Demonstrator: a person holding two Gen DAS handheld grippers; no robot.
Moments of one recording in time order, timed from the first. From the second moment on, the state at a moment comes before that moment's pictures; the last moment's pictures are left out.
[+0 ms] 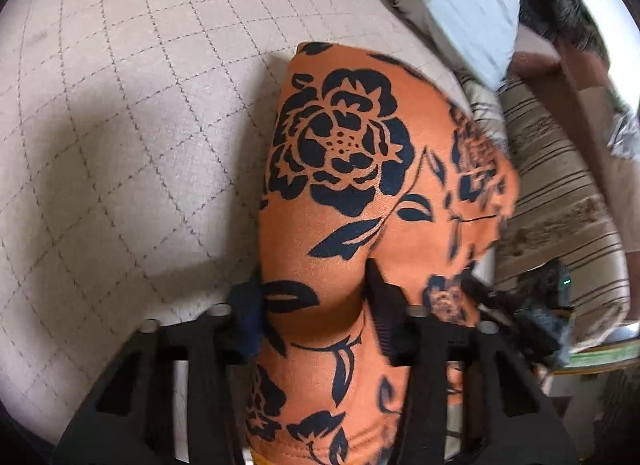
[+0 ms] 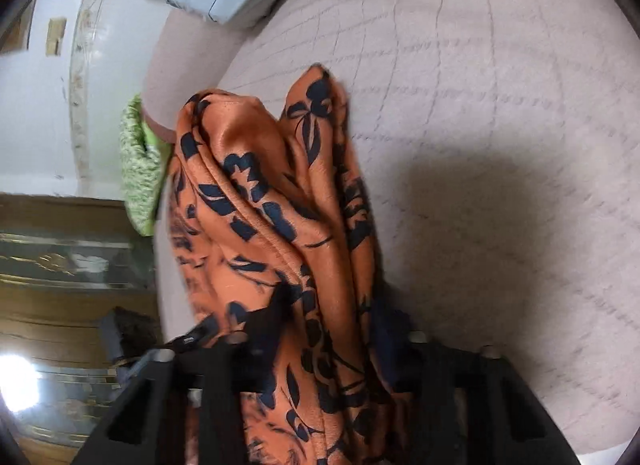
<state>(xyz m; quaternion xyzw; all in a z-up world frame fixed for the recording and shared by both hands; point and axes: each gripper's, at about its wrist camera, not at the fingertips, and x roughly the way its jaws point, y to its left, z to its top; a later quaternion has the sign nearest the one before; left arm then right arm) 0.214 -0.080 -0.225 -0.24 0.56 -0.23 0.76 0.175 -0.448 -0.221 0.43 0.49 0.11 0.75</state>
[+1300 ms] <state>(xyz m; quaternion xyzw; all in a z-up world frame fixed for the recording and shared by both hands) 0.126 0.109 -0.218 -0.23 0.49 -0.08 0.84 0.175 -0.234 -0.190 0.22 0.51 0.16 0.81</state>
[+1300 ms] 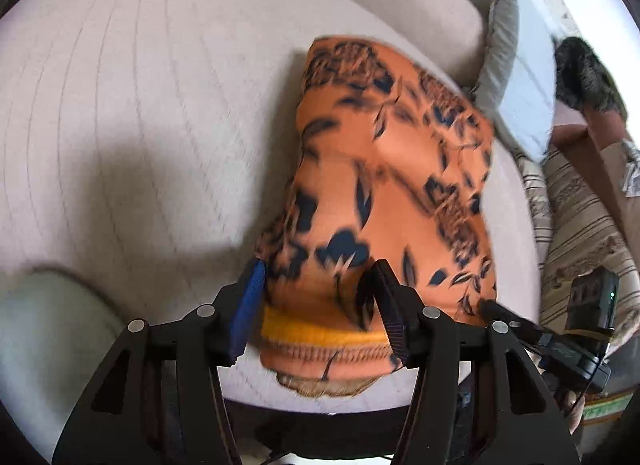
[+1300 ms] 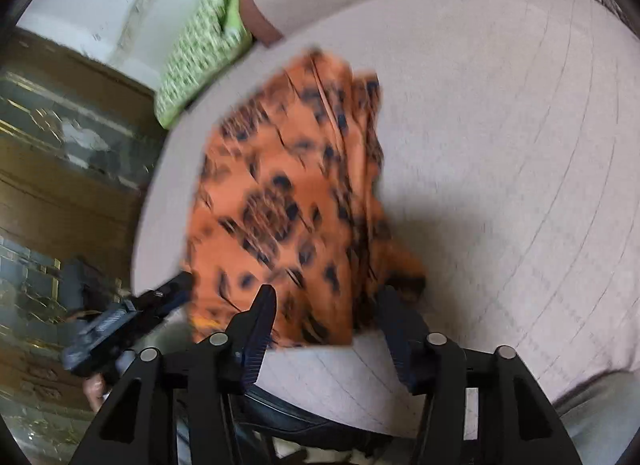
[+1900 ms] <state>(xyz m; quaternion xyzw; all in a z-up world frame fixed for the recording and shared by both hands) 0.096 0.095 -0.191 -0.18 0.47 -0.07 0.86 0.157 -0.227 -0.185 0.18 0.52 0.11 0.83</state>
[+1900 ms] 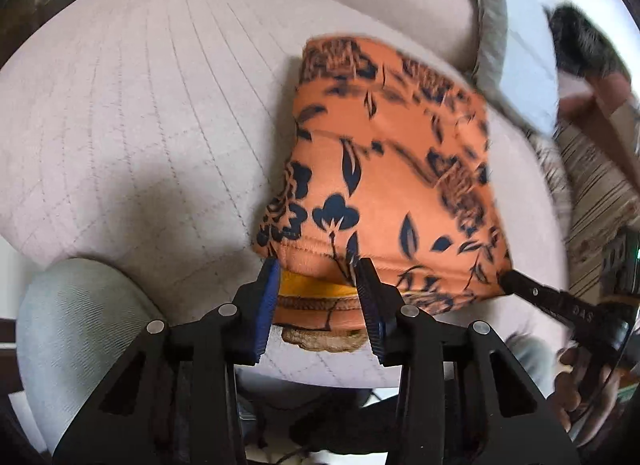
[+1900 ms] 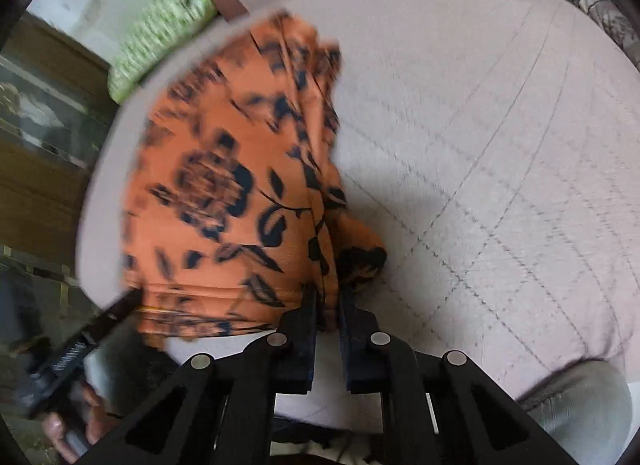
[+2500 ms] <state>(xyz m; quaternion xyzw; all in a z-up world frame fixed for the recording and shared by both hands) 0.209 0.136 -0.169 -0.25 0.46 -0.06 0.85 0.218 -0.223 -0.122 0.19 0.44 0.17 0.86</state>
